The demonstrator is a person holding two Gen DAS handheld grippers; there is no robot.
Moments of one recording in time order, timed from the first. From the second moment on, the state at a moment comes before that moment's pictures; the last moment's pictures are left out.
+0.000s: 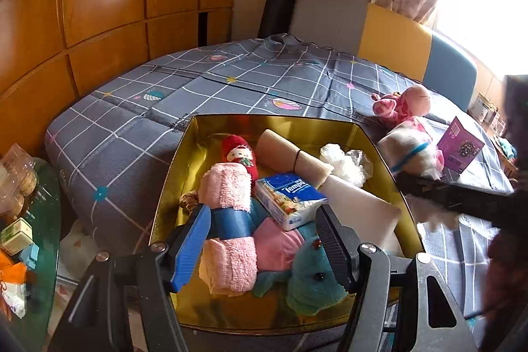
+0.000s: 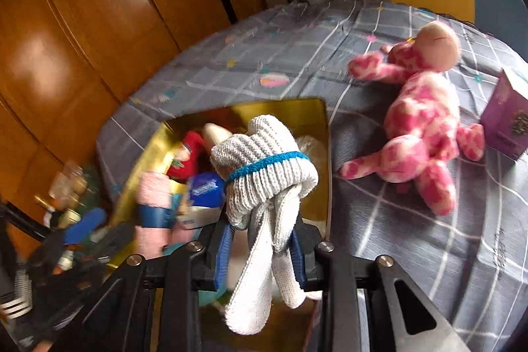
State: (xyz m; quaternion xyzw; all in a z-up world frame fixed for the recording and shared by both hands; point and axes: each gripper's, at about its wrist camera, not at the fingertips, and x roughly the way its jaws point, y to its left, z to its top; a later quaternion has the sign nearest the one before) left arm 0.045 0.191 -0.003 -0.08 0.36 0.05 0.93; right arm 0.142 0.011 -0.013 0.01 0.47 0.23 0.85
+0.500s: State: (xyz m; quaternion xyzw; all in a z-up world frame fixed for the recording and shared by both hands) left arm 0.049 0.192 -0.012 -0.08 0.37 0.06 0.92; right arm 0.141 0.029 -0.060 -0.05 0.49 0.21 0.85
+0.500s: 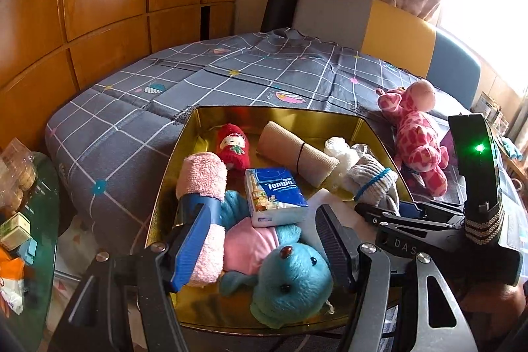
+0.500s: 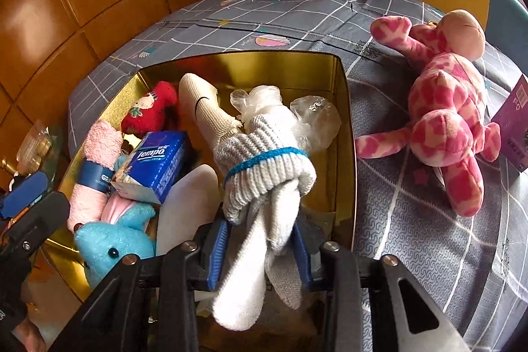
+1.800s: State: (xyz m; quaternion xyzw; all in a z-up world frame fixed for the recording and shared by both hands) left arm 0.044 0.181 -0.010 -0.07 0.37 0.06 0.93; right arm 0.134 0.031 -0.057 -0.08 0.45 0.19 0.87
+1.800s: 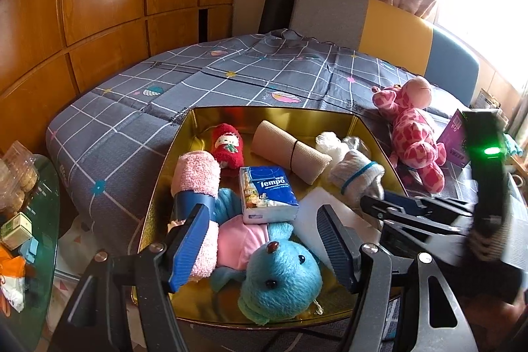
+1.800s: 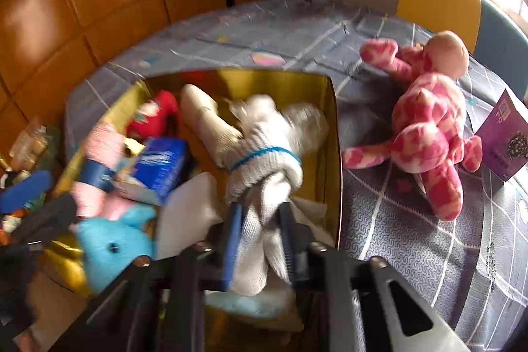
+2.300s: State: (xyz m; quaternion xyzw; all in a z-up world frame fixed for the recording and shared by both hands) left arm 0.044 0.175 -0.014 -0.06 0.37 0.06 0.93; right arm 0.132 0.027 -0.064 -0.06 0.45 0.19 0.87
